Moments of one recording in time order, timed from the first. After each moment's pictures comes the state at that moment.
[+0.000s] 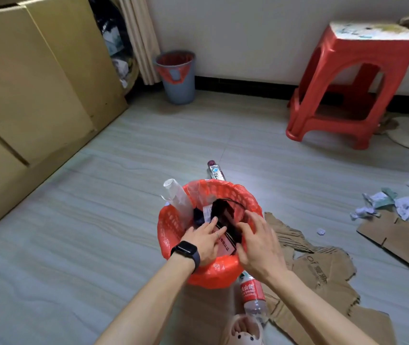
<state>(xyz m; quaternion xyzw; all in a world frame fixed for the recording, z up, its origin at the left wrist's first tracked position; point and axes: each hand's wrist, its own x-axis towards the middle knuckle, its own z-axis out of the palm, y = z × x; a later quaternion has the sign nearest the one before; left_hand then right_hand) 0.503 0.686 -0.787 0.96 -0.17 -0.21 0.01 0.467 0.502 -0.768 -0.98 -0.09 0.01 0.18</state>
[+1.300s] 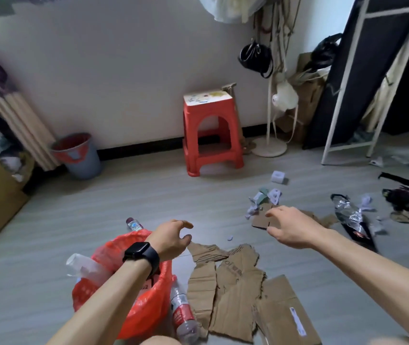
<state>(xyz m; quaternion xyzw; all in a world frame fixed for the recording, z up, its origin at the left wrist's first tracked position) 0.470 0.531 -0.608 0.94 -0.28 -0.12 0.13 0.349 0.227 -0.602 -0.98 0.12 0.09 0.13</state>
